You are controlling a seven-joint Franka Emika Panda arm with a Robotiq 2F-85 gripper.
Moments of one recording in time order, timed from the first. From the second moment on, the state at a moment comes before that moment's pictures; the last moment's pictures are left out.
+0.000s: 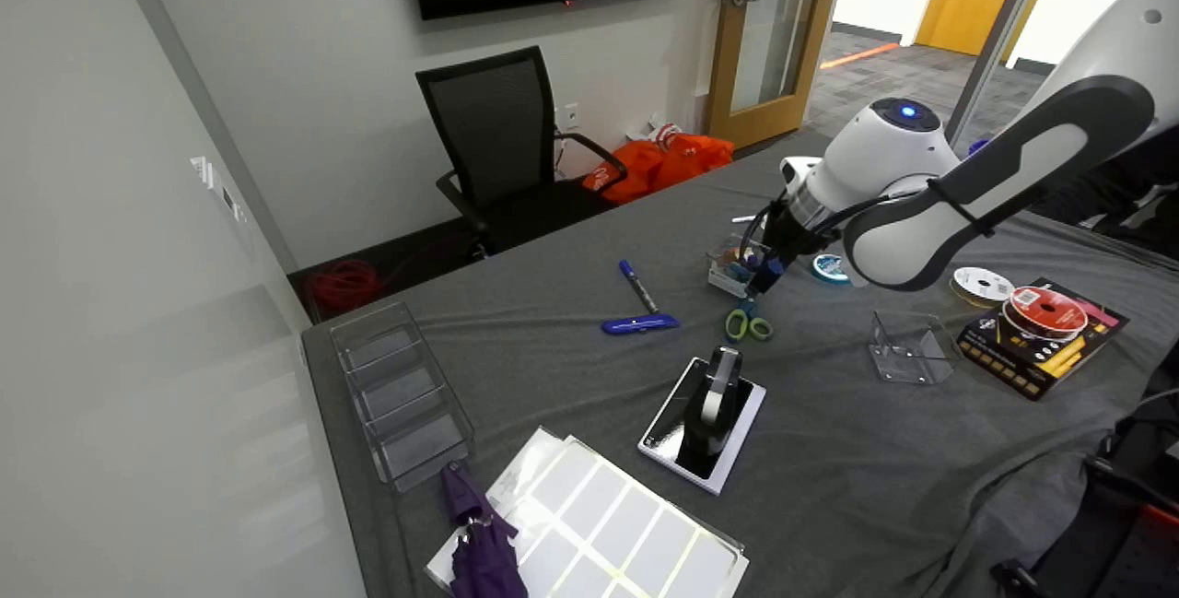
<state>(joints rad) 0.08 0.46 -0.04 -2.19 -0.16 3.04 -0.18</state>
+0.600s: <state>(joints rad) 0.07 0.46 -0.04 -2.18 -0.16 3.07 -0.18</state>
